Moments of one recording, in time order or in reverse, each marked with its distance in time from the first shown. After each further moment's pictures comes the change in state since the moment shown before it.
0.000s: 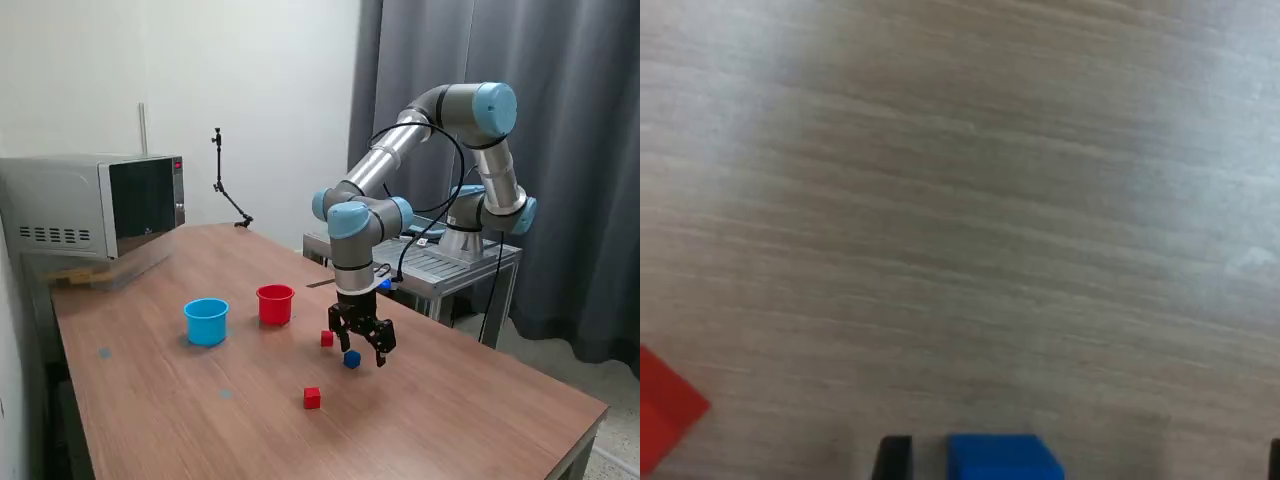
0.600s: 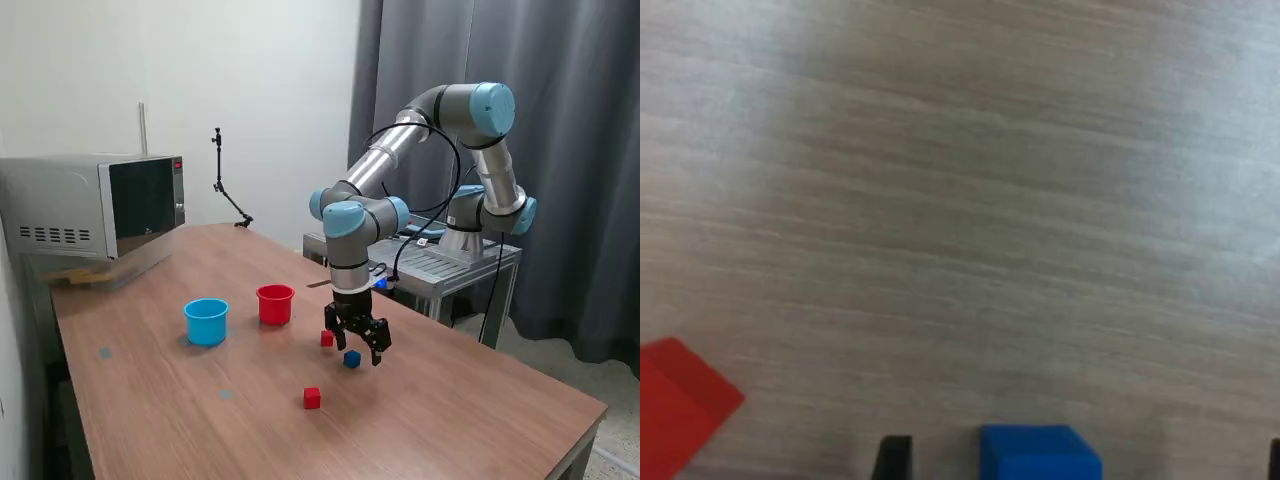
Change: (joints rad) arm -0.013 0.002 -0.002 -0.002 -0.001 -0.003
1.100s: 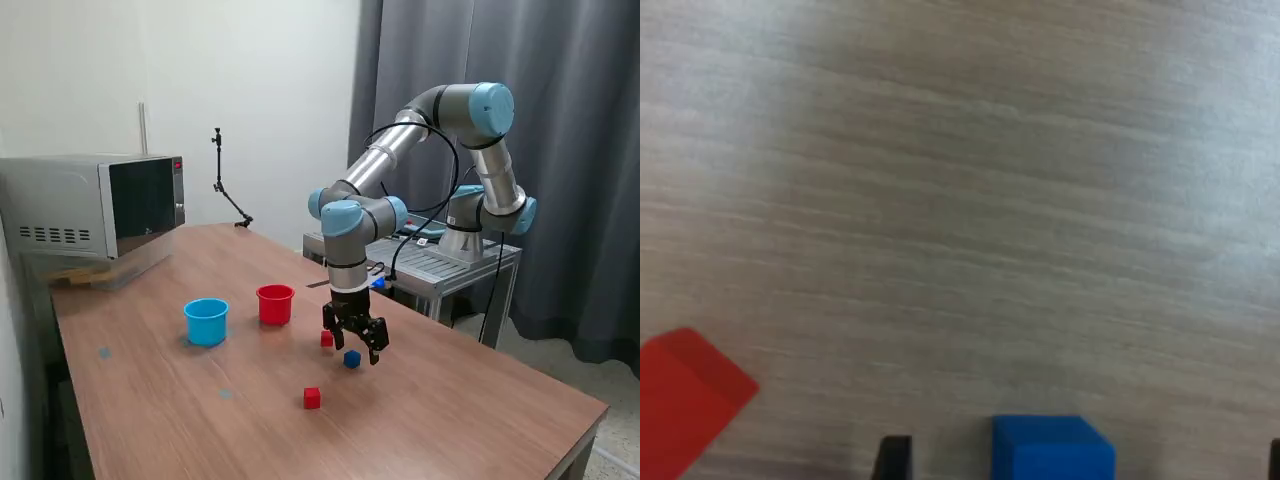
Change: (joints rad) arm -0.005 0.000 -0.003 -0.001 0.001 -0.008
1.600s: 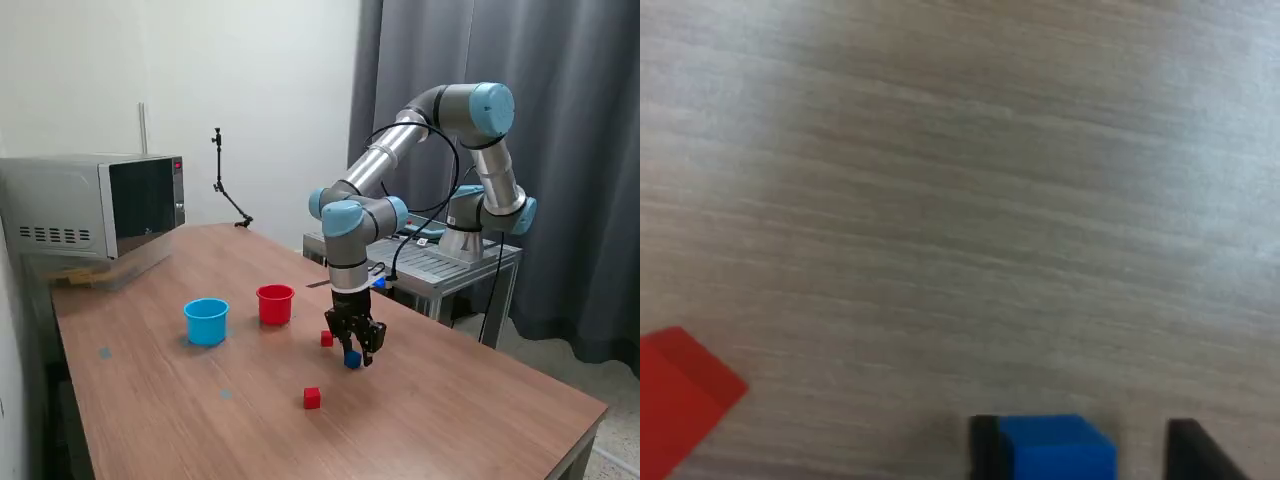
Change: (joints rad) arm 0.003 0.000 0.001 0.001 0.004 -0.006
